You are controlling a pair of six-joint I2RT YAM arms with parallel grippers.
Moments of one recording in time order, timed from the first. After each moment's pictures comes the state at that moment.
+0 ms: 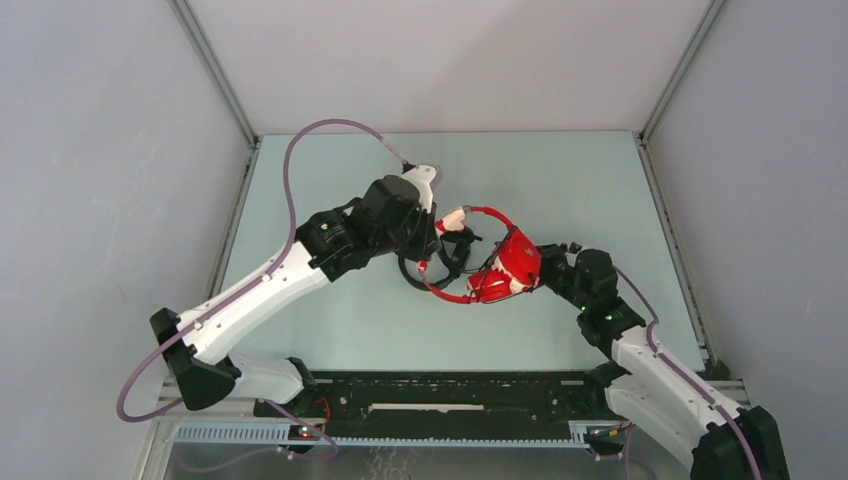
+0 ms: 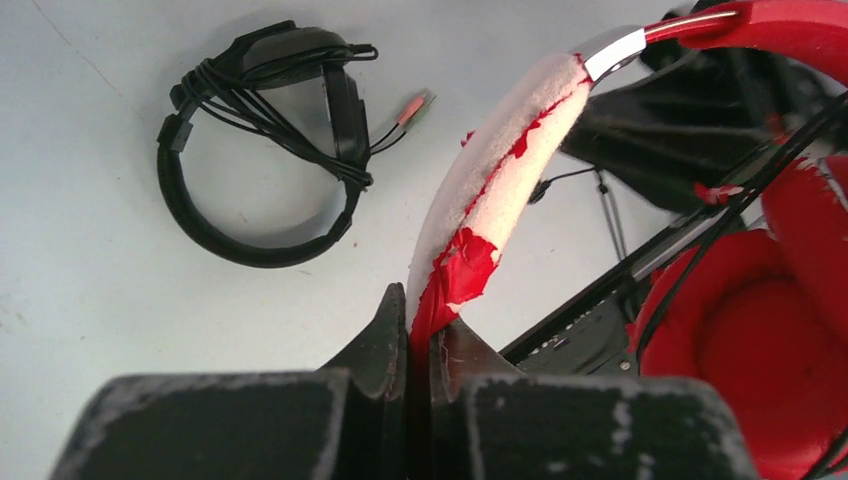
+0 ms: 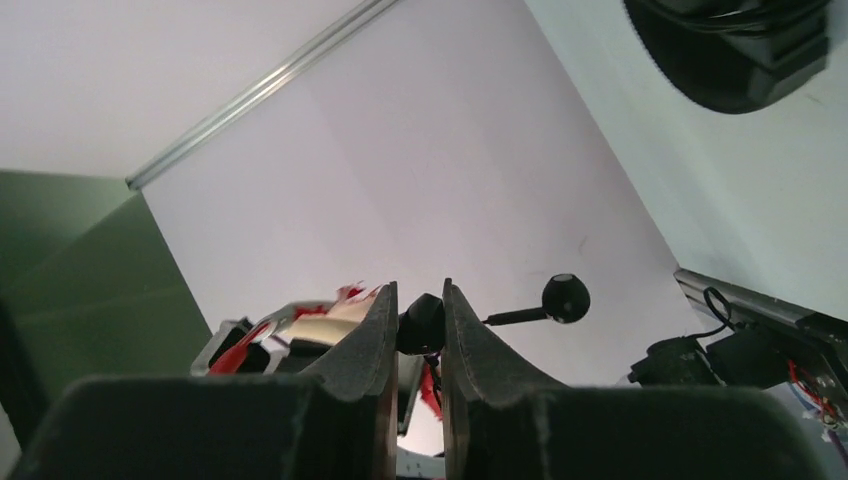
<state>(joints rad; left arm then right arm) -0.90 1.31 1.42 -0.76 -0.09 -0.47 0.41 0.80 0.34 0.24 -0.31 2.03</state>
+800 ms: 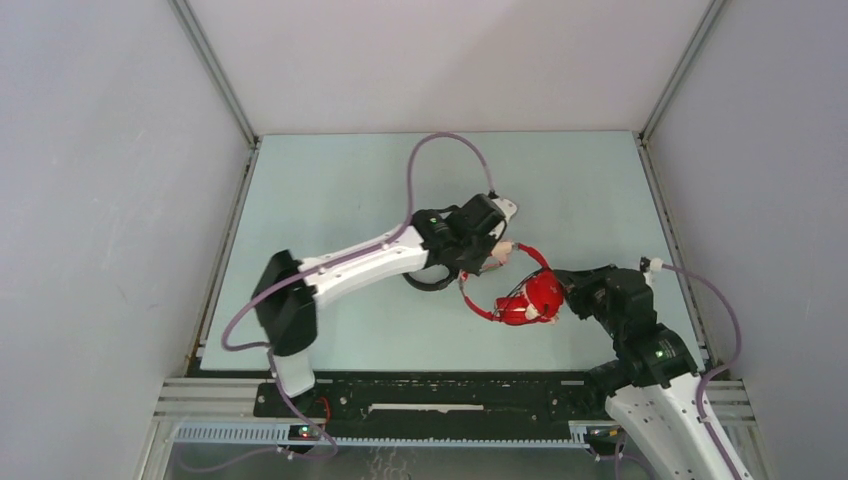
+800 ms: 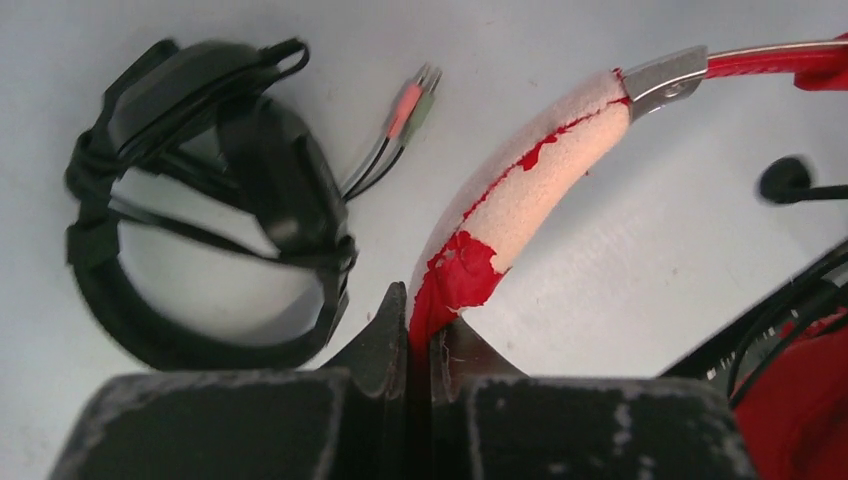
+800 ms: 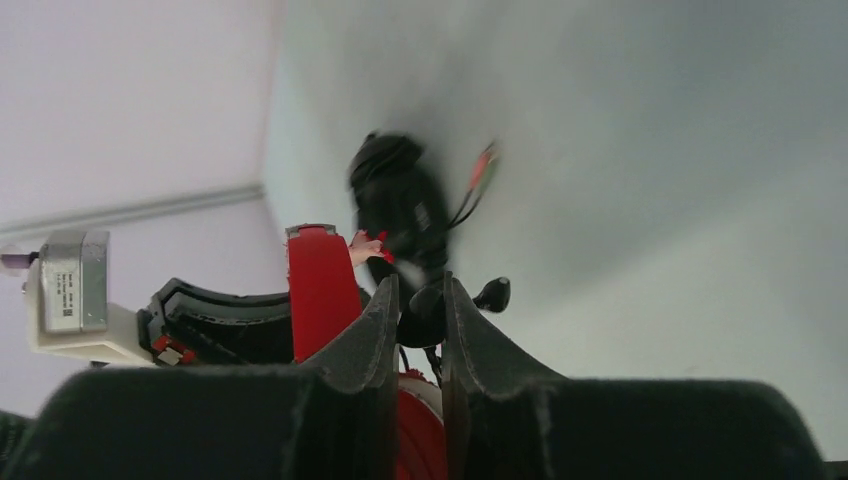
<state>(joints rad) -1.00 1.77 1.55 -0.70 -0.15 -0.24 0.35 0.41 0.55 -0.65 0.11 1.40</state>
